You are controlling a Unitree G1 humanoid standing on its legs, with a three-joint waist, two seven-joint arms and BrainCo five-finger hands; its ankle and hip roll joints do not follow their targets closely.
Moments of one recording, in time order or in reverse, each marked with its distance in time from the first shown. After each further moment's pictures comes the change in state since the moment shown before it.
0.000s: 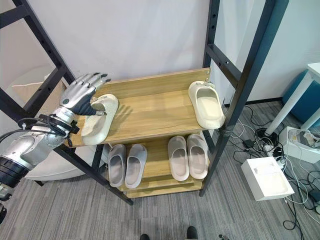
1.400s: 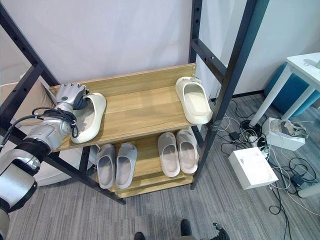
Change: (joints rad) left arm -0.358 -0.194 -0.240 0.674 0.037 0.166 0.089; right arm -0.055 0.025 0.041 -0.046 0.062 -0.006 -0.058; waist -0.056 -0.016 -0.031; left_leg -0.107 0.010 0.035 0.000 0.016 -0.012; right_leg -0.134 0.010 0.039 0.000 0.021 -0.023
